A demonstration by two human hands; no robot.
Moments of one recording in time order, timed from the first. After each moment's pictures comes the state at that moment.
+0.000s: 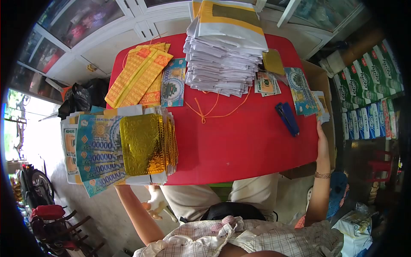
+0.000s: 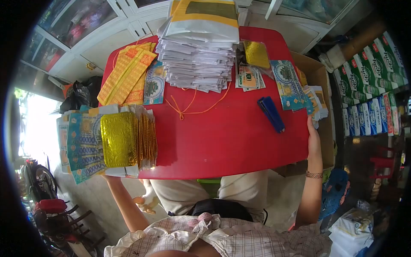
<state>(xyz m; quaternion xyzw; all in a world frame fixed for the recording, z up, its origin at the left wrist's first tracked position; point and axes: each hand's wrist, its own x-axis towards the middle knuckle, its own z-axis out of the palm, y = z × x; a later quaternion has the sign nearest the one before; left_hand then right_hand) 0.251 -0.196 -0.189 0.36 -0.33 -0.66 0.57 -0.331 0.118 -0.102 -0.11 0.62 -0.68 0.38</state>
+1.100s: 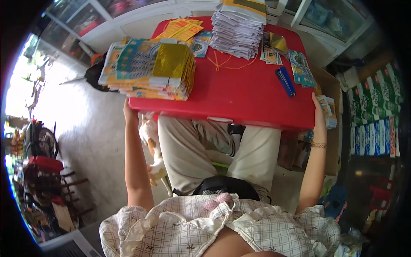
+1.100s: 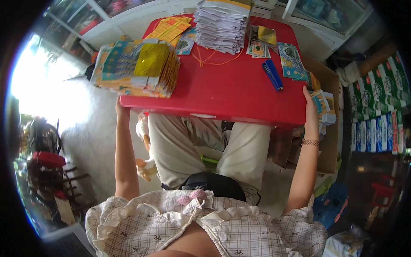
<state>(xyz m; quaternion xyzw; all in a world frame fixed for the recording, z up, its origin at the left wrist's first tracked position) 0.262 -0.194 -0.197 0.50 -0.33 -0.55 0.58 -0.340 0.114 -0.113 -0.15 0.62 -0.66 0.39</state>
